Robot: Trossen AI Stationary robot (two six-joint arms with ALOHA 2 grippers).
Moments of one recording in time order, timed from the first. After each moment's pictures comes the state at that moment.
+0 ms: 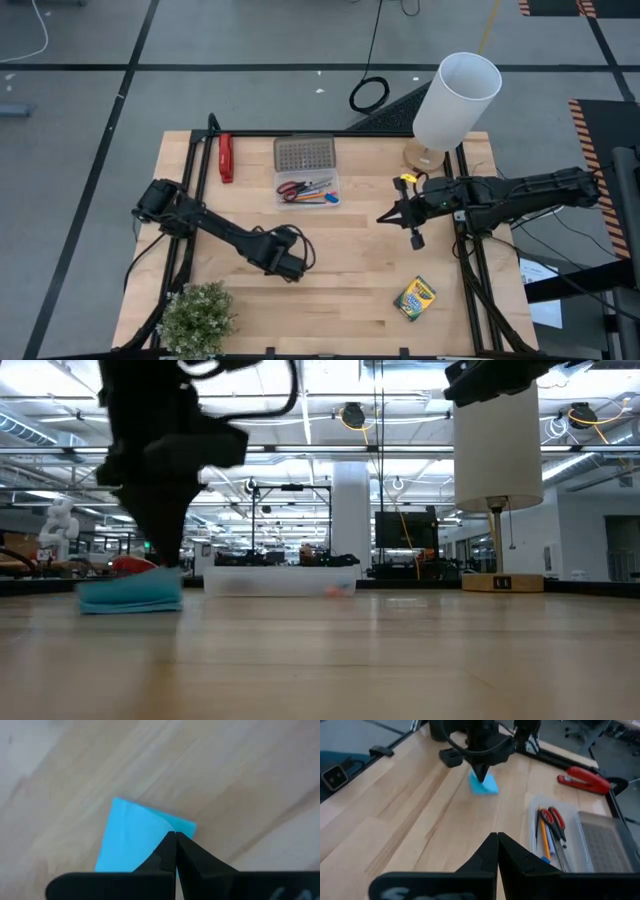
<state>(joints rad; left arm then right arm) -0.37 1.85 1.25 -0.95 -0.26 -1.16 0.09 0.91 0.74 -0.33 -0.05 -0.27</state>
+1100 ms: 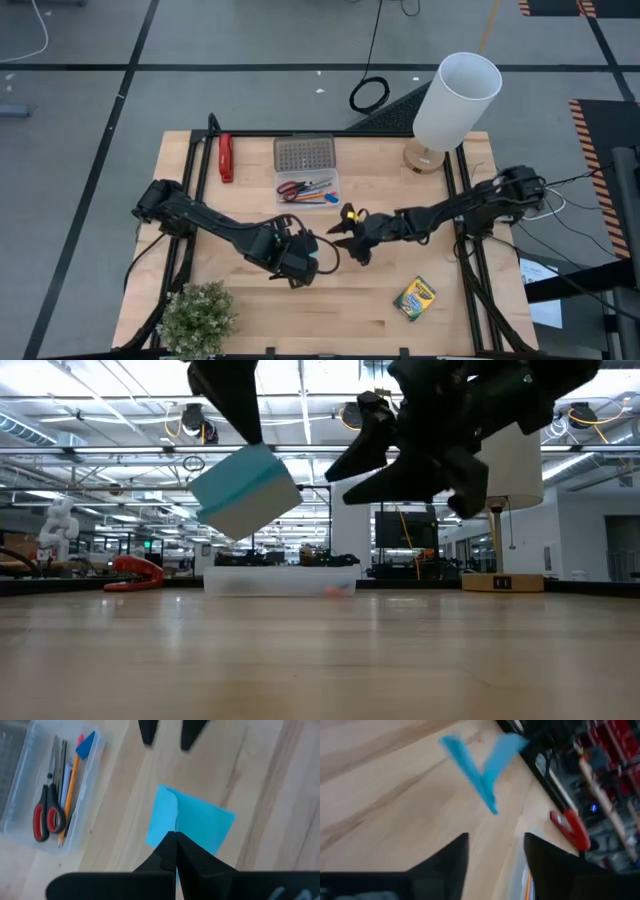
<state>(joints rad) -0.39 1.85 1.63 -1.09 -0.40 -0.65 0.20 1.60 0.74 0.37 0.16 -0.77</state>
